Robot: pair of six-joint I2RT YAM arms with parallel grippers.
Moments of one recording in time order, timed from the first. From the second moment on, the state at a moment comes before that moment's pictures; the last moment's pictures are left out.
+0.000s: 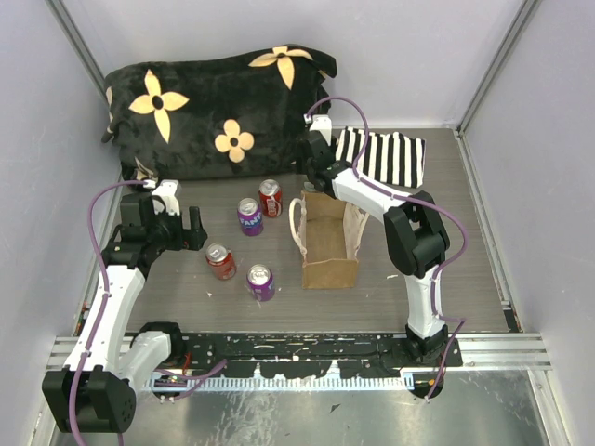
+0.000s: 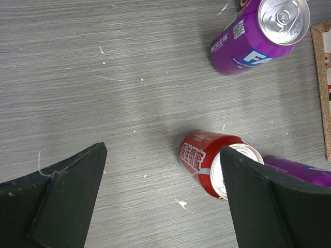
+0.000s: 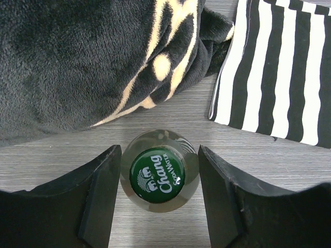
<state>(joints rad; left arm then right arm) -0.02 0.91 0.76 -0.56 0.22 0.00 0.58 2.04 1.60 -0.13 0.50 0.31</state>
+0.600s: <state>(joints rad) -0.02 0.93 0.76 -0.56 0.23 0.00 0.58 2.04 1.57 -0.09 0.50 0.31</state>
